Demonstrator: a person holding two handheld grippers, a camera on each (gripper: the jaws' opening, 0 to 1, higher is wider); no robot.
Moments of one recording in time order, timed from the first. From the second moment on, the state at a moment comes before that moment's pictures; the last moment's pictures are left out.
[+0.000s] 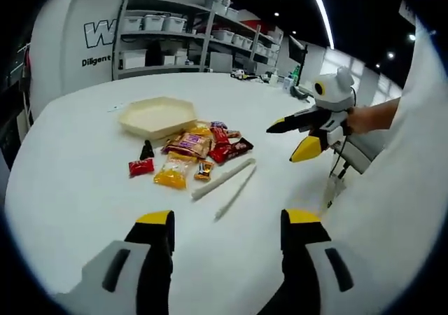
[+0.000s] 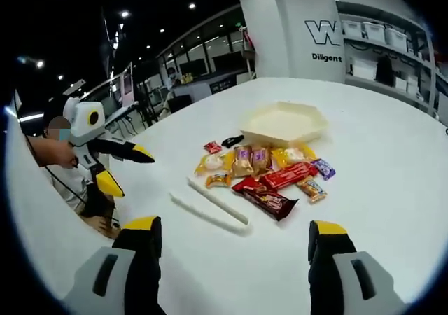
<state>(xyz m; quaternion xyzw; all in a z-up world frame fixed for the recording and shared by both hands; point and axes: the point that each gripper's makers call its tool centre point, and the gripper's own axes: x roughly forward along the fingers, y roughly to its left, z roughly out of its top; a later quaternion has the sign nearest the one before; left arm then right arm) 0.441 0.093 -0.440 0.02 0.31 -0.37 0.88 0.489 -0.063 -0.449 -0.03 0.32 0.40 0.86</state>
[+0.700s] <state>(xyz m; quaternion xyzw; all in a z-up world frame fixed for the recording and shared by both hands) 0.438 0.078 -0.459 0.04 0.33 -0.41 0.85 0.489 -0.051 -0.458 0.01 0.34 0.41 0.85</state>
